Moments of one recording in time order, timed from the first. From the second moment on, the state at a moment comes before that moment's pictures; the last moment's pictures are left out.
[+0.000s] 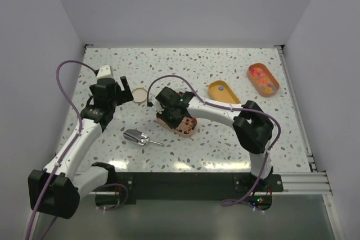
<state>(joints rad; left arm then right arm) -0.20 1.05 0.79 -0.29 -0.31 -0.37 0.96 1.95 1.48 -0.66 -0.05 -0.04</state>
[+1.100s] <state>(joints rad) -0.20 1.05 0.79 -0.29 -0.30 -0.37 0.96 1.75 1.41 -0.81 0.10 -0.04</state>
